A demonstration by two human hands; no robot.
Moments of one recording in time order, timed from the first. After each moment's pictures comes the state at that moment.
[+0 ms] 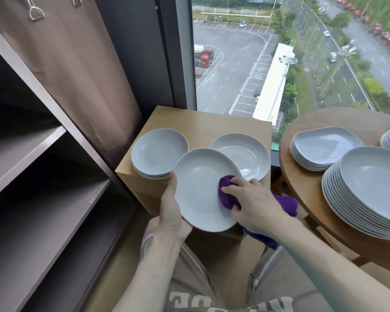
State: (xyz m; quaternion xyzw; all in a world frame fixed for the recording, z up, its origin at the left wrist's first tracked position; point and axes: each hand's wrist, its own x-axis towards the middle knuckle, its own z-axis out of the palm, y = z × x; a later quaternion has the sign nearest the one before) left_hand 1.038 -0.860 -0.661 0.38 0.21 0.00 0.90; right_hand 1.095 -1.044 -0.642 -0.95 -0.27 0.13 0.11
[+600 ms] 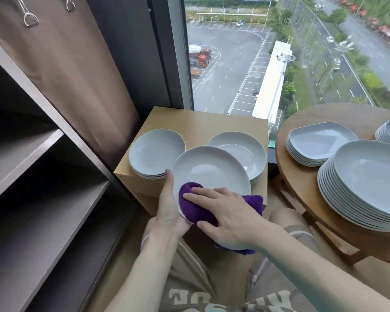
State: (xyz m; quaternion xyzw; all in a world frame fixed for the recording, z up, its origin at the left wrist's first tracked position) left_hand 1.039 -0.860 -0.652 0.36 0.25 -0.04 0.90; right_hand 1.059 -1.019 -0.632 -0.89 -0.38 0.16 0.21
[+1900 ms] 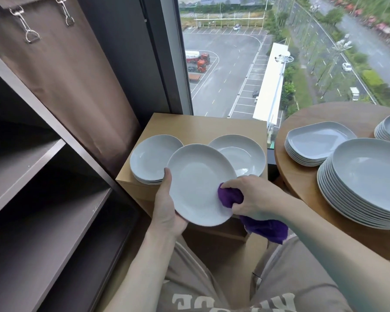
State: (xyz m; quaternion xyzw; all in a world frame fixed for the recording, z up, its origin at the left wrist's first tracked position) left_hand 1.038 -0.858 -0.636 0.41 0.20 0.01 0.89; right_hand 1.115 -1.063 -0.625 -0.92 -0.29 0.18 0.18
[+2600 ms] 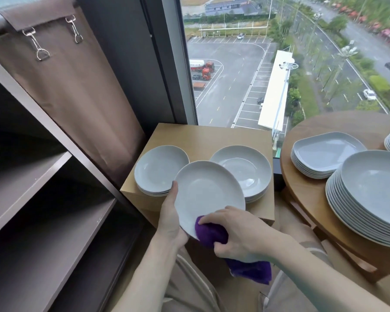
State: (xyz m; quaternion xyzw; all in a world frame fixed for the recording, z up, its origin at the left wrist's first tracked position) left_hand 1.056 -0.849 -0.649 0.40 0.28 -0.03 0.87; right_hand 1.079 -1.032 -0.635 -0.87 -0.38 0.20 0.23
